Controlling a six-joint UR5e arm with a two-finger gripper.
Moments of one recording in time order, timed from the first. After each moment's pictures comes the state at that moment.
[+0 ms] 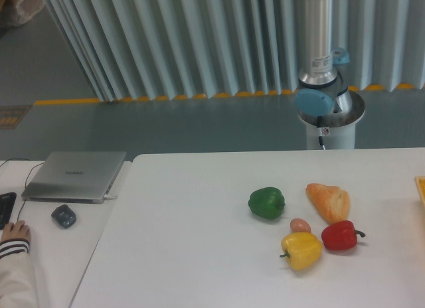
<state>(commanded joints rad) 3.50 -1.61 -1.59 -1.52 1.68 2.86</state>
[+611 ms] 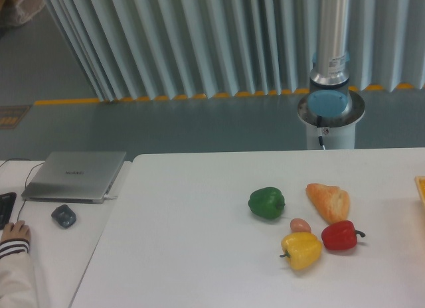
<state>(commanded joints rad) 3.71 -1.66 -1.55 -1.47 1.69 3.12</state>
